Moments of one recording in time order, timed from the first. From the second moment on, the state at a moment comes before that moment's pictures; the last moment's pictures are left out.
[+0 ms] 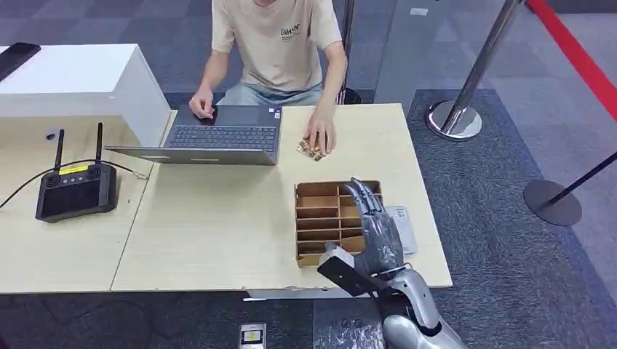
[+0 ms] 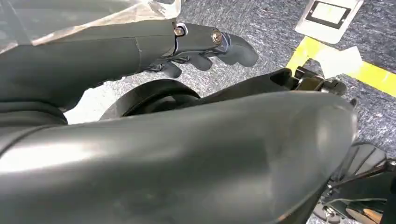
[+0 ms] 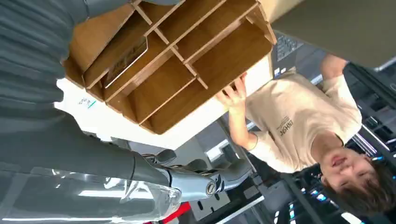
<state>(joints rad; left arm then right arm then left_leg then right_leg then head) -0.13 -0.05 -1.21 -0.23 0.06 0.17 0.34 -0.17 -0.22 0.62 -1.58 0.80 -0.58 0.20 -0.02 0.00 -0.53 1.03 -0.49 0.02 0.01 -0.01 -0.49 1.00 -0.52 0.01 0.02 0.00</state>
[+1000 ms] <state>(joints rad) -0.13 -0.05 -1.21 -0.23 0.06 0.17 0.34 -0.22 -0.22 0.69 -1.45 0.79 -0.56 0.21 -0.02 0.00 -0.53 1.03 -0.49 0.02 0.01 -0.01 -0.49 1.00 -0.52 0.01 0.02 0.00</state>
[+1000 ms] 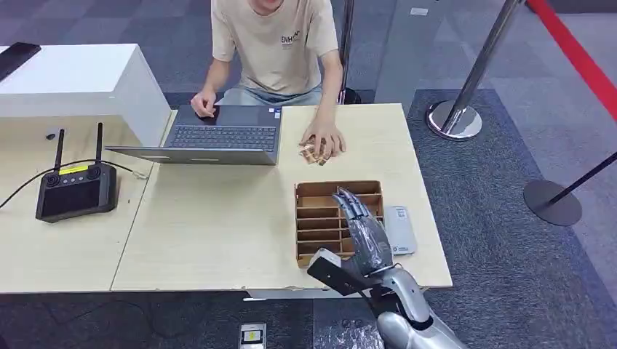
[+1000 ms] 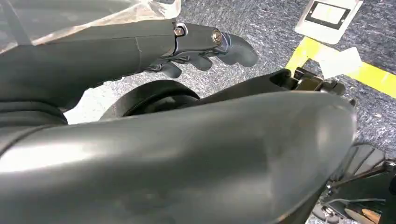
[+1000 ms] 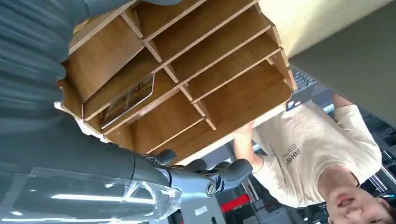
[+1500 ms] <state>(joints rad) -0.13 -0.05 -1.21 -0.23 0.06 0.17 0.34 -0.22 -0.22 0.70 -1.45 0.81 -0.59 0.21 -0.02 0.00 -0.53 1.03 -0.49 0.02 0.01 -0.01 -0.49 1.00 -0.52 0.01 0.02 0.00</state>
